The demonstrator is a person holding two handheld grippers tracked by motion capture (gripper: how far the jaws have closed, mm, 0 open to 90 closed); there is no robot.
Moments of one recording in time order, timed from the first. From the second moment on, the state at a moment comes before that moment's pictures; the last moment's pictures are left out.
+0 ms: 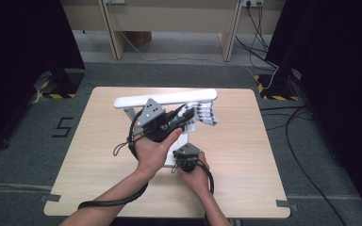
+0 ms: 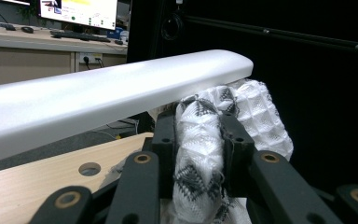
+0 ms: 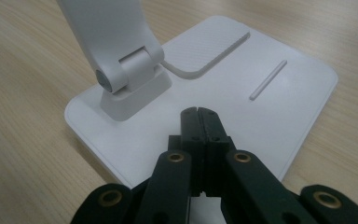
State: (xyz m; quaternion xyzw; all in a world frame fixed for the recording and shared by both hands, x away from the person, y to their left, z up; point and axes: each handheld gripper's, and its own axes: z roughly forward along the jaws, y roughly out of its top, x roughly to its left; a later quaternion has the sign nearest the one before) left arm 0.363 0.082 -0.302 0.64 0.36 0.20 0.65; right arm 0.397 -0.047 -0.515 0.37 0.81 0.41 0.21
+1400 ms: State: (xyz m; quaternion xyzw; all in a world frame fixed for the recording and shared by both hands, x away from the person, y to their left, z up) left arm 0.359 0.118 -0.311 0.63 0.37 0.21 0.65; right arm 0.397 -0.046 -0.515 0.37 0.81 0.41 0.21
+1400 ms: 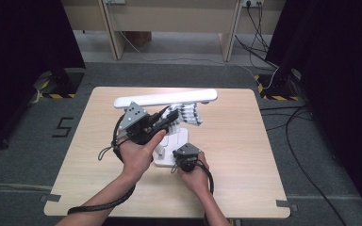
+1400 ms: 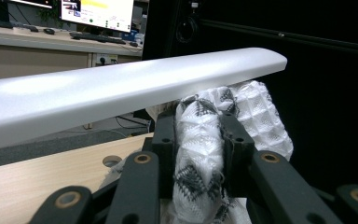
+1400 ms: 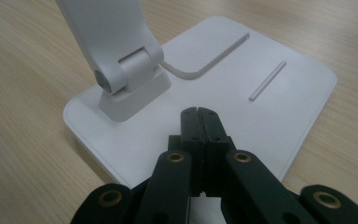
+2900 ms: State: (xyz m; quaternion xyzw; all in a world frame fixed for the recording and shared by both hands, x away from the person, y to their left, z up) left arm 0.356 0.163 -0.321 0.62 0.40 0.23 0.64; right arm 0.396 -0.046 -0.515 0.37 0.81 0.41 0.21
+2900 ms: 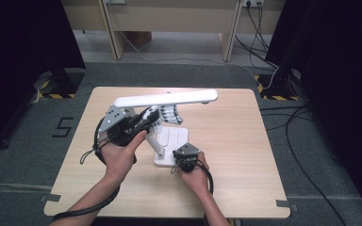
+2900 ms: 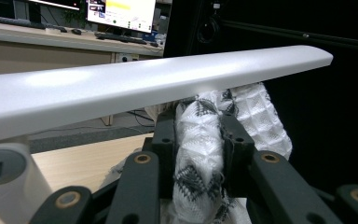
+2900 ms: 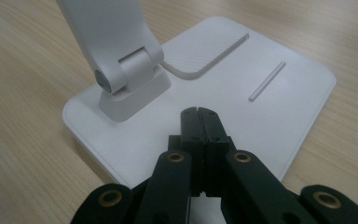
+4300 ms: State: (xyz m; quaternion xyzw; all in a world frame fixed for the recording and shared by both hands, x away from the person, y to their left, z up) left arm 0.341 0.202 -0.326 0.61 0.42 0.25 0.63; right arm 0.397 -0.045 -0.515 0.37 0.81 0.41 0.22
